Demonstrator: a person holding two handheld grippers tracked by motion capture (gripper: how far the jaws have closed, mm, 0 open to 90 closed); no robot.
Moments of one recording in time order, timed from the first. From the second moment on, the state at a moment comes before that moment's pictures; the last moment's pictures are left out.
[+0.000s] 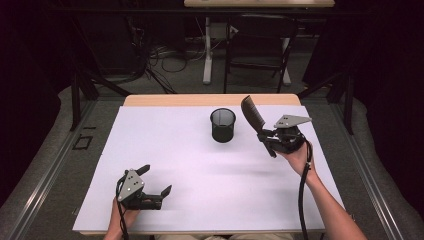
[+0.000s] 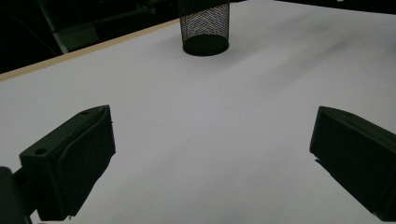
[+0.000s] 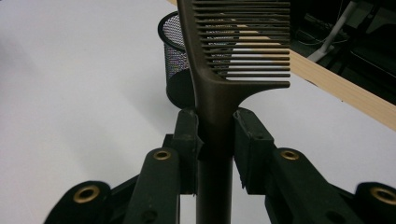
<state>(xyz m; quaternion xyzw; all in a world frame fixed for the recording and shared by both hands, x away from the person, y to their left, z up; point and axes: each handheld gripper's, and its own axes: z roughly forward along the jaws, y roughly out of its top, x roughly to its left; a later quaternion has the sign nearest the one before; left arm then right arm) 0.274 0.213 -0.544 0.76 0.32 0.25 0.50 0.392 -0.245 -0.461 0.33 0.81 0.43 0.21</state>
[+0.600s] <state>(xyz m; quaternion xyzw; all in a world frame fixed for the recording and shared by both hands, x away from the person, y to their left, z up) 0.274 0.212 -0.545 0.76 0.32 0.25 0.50 0.401 -0.235 -0.451 0.32 0.80 0.45 0.23</state>
